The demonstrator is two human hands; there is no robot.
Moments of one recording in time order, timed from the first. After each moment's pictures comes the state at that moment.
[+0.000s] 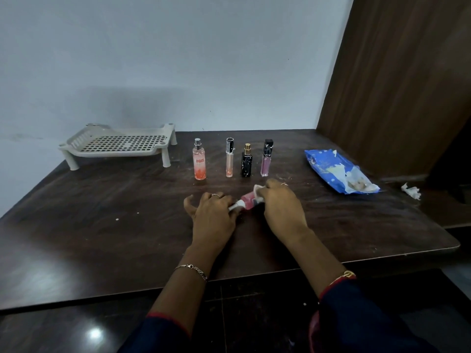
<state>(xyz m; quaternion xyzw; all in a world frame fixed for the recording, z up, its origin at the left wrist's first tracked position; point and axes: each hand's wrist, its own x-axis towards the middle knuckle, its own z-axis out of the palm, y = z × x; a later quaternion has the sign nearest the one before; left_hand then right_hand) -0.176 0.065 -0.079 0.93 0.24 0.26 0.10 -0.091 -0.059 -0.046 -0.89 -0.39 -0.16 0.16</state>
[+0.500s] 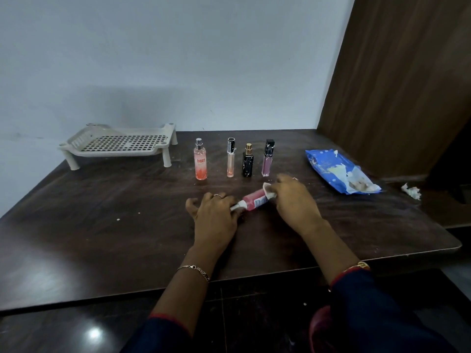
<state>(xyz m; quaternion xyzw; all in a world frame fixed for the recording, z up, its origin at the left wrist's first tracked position) -0.178 0.065 -0.077 0.94 0.23 0.24 0.11 -0.067 -0.072 -0.037 -0.89 -0.40 -0.14 0.13</state>
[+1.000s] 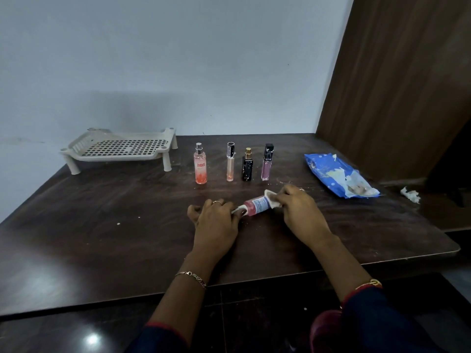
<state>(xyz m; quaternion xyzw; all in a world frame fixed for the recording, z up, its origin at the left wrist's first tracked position) -0.180 0.063 -0.076 0.94 0.23 0.21 0.12 -0.066 -0.092 -0.050 -0.87 -0.43 -0.15 0.18</state>
